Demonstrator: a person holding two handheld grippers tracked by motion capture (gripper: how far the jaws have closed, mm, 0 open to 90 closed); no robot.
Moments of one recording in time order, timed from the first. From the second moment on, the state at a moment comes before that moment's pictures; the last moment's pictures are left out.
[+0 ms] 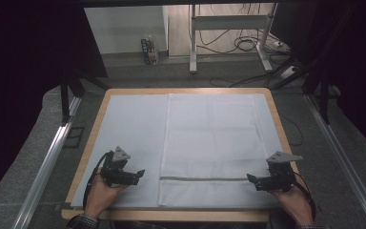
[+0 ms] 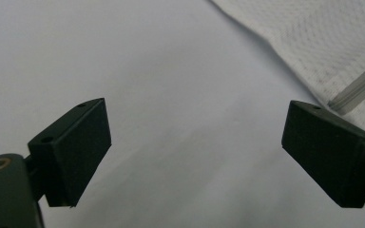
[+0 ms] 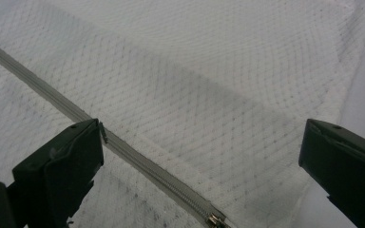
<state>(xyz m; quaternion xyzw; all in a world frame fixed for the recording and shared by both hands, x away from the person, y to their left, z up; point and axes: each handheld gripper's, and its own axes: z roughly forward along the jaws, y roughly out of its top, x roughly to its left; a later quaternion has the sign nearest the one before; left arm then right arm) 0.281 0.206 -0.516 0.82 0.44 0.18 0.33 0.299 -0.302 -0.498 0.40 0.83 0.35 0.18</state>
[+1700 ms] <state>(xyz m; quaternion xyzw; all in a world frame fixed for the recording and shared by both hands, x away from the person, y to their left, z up) 0.334 0.136 -0.538 0.83 0.40 0.10 0.36 0.338 -0.336 -0.507 0.50 0.80 0.29 0.15</state>
